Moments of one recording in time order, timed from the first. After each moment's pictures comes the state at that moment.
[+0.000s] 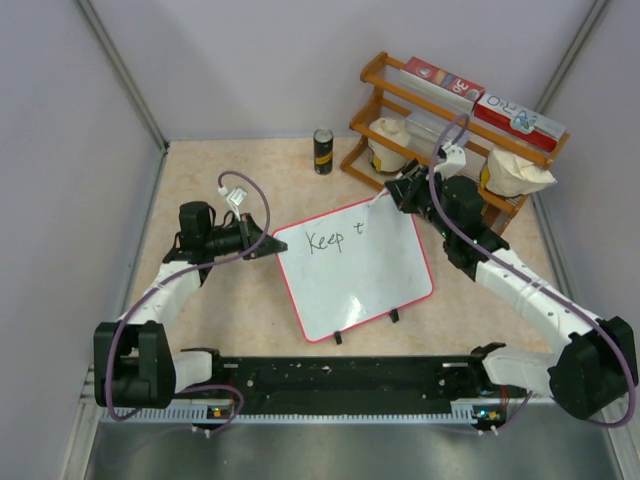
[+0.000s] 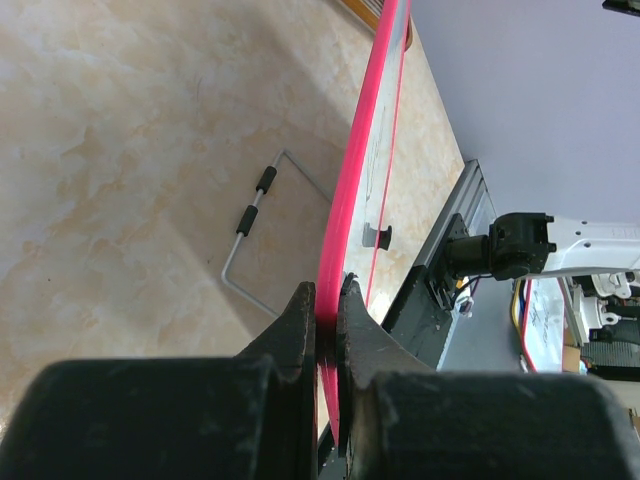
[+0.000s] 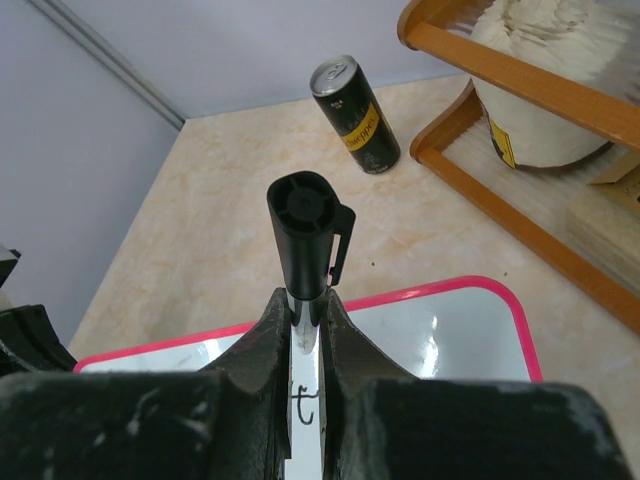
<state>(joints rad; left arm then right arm) -0.03 1.22 0.67 0.00 1.03 -0.43 0.47 1.17 0.87 0.18 0.02 0.51</state>
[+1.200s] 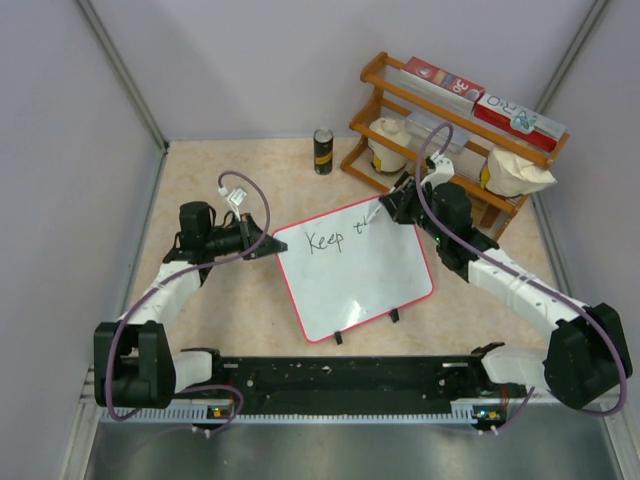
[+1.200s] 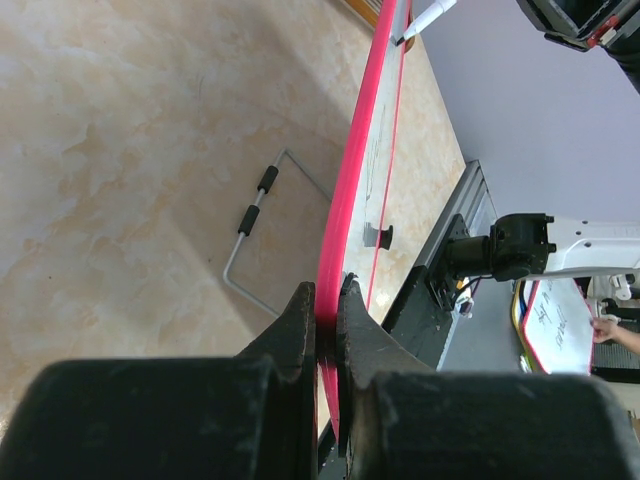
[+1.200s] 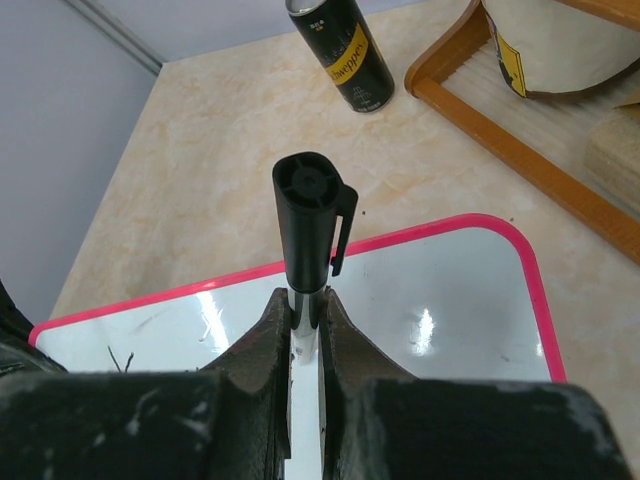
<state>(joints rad) -0.03 1.22 0.67 -0.01 1.02 -0.43 0.47 1.23 0.82 0.19 -0.03 0.53</state>
